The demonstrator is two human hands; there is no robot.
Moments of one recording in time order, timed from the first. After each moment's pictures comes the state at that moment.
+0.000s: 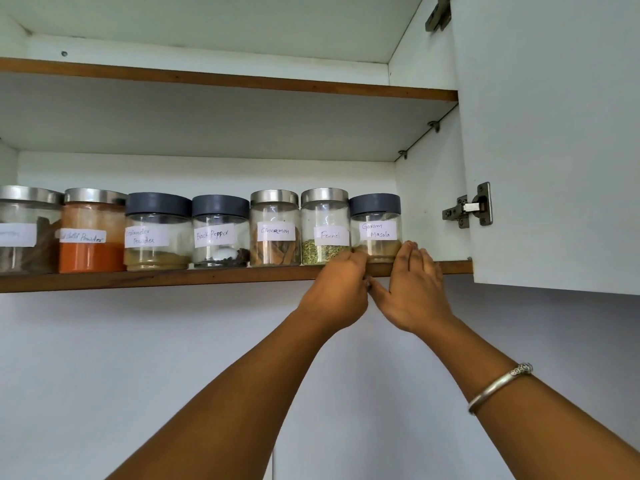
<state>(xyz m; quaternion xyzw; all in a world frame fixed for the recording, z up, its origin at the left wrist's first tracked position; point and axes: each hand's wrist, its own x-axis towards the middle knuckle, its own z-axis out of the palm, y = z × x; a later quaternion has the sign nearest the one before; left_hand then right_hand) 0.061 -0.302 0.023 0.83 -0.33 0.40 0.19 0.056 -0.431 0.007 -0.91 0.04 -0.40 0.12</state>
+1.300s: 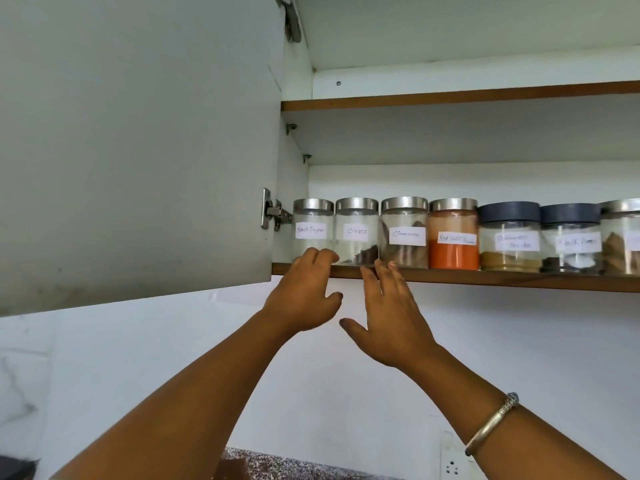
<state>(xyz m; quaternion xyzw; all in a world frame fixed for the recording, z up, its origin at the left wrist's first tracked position) 0.001 0.237 0.015 0.88 -0.15 0.43 0.14 0.016 0.085 -0.016 -0.88 -0.24 -0.39 0.13</state>
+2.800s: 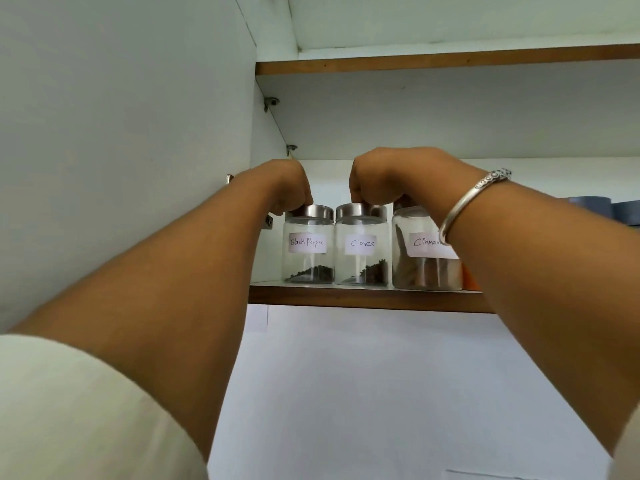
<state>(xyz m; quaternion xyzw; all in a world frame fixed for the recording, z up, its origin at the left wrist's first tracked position) 0.078 0.266 0.184 0.95 -0.02 0.32 0.04 0.076 0.119 0.195 -0.92 -0.14 -0.34 -0.14</state>
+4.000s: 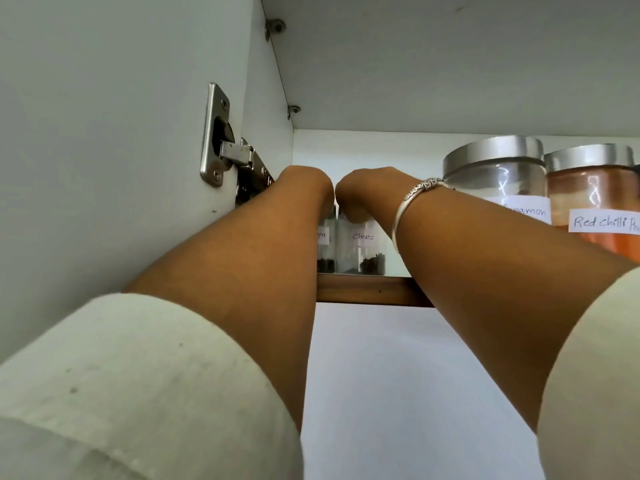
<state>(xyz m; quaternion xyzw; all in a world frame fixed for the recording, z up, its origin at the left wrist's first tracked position) 0.162 0.253 0.162 0.95 0.03 0.26 -0.17 0.194 0.179 0.168 -0.92 -0.10 -0.31 -0.21</state>
